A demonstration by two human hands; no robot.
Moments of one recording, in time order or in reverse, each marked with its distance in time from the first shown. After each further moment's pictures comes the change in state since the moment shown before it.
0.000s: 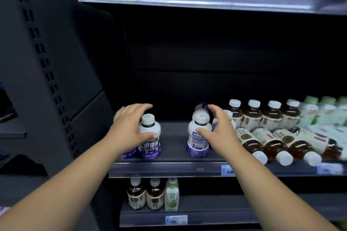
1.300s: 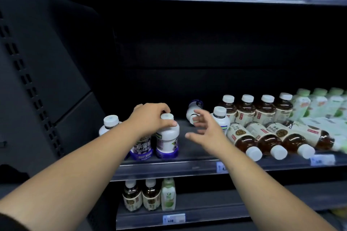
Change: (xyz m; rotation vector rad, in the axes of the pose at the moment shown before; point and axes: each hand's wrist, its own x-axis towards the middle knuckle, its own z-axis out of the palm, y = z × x) left_hand 0.061 0.056 0.029 0.025 -0.297 -0.051; right_hand 0.000 0.023 0.012 0.238 -0.159 0.067
